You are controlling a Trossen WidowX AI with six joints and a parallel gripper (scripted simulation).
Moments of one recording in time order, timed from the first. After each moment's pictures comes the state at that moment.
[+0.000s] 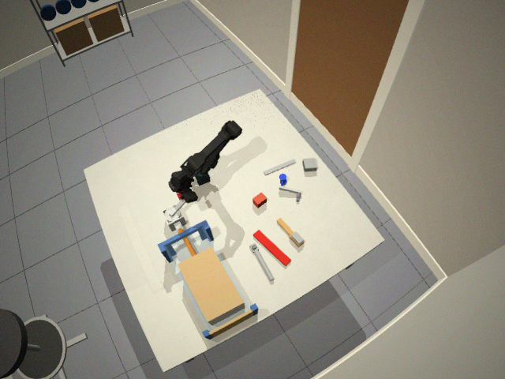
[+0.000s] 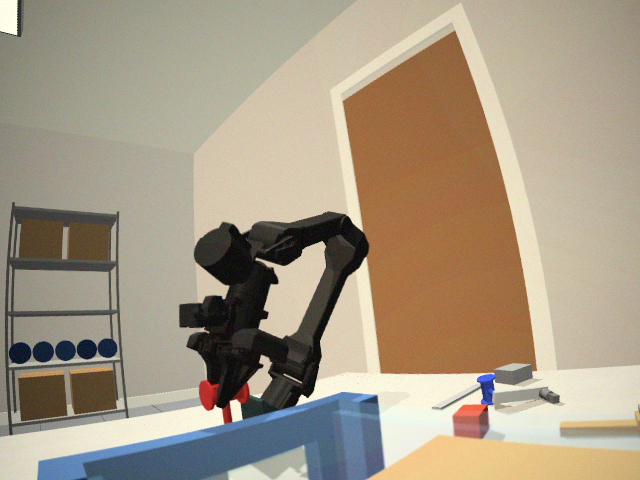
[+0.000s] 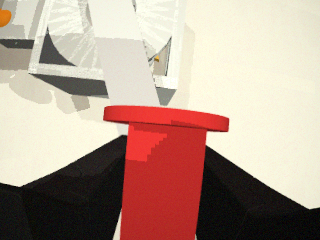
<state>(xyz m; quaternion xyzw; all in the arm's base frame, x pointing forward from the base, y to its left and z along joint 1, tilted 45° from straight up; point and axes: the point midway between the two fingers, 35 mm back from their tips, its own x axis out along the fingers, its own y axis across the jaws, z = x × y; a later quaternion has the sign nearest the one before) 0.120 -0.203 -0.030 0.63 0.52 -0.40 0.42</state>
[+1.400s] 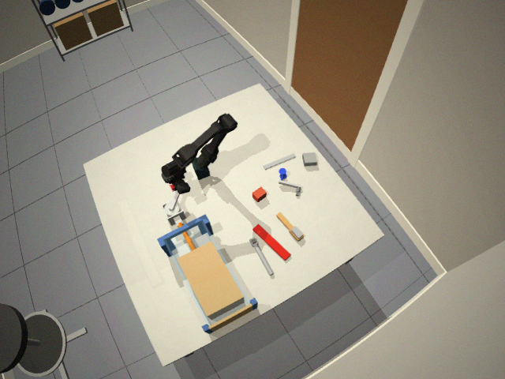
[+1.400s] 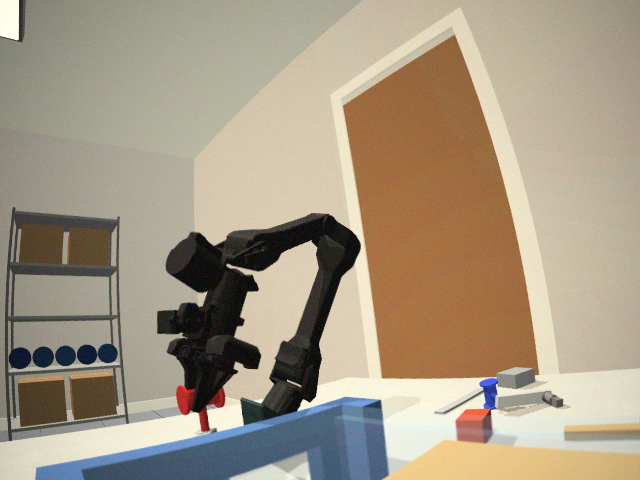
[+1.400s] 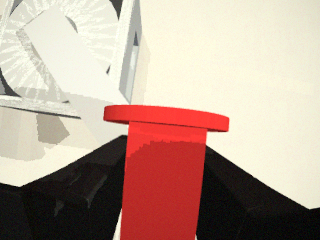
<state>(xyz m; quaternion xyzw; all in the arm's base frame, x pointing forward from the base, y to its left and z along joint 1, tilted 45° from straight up) 0.086 -0.215 -0.049 0.63 0.52 -0.40 0.42</state>
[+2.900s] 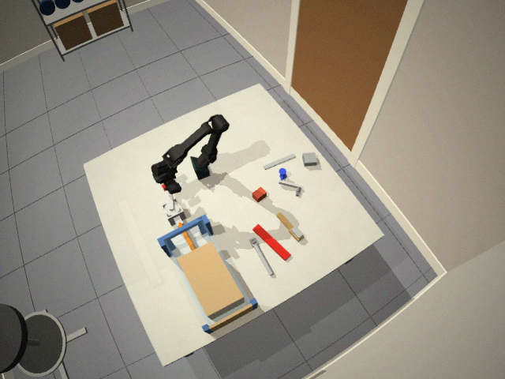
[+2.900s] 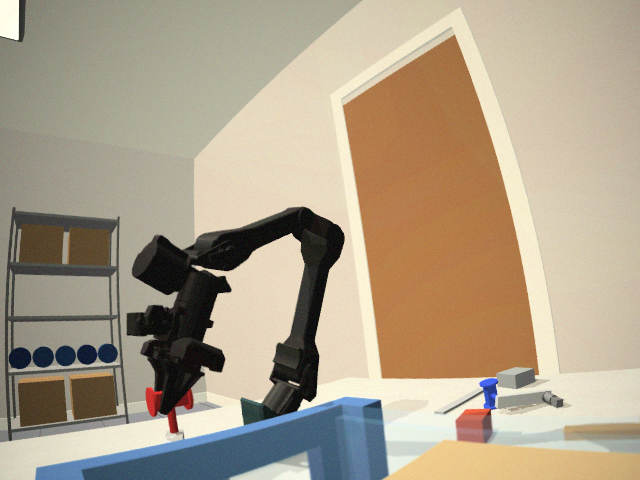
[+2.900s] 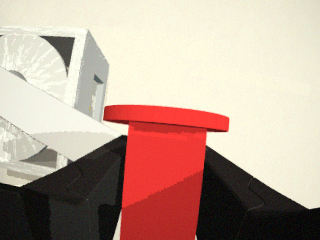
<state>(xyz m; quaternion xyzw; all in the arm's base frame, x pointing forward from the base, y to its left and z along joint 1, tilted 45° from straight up) 0.061 -0.240 -0.077 0.63 0.52 -0.40 0.41</state>
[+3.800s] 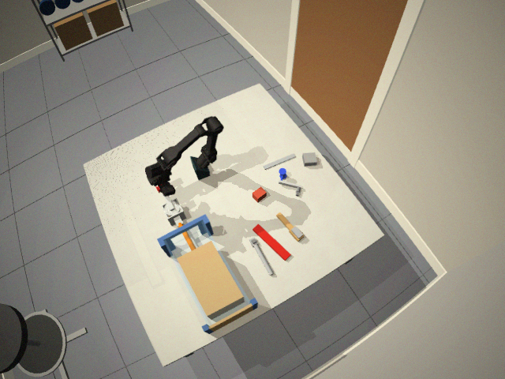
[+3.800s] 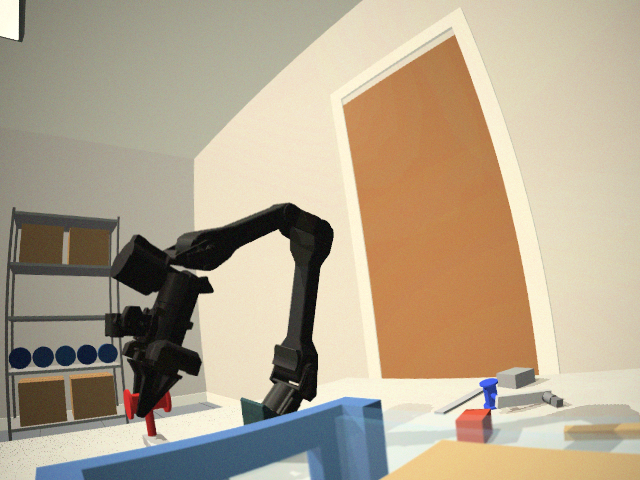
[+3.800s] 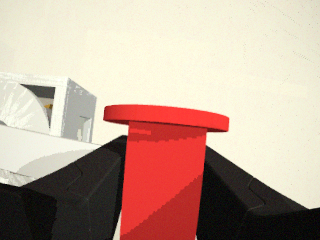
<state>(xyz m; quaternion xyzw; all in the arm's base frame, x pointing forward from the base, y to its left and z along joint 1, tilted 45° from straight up) 0.055 -0.261 -0.098 0.63 0.52 -0.41 0.41</state>
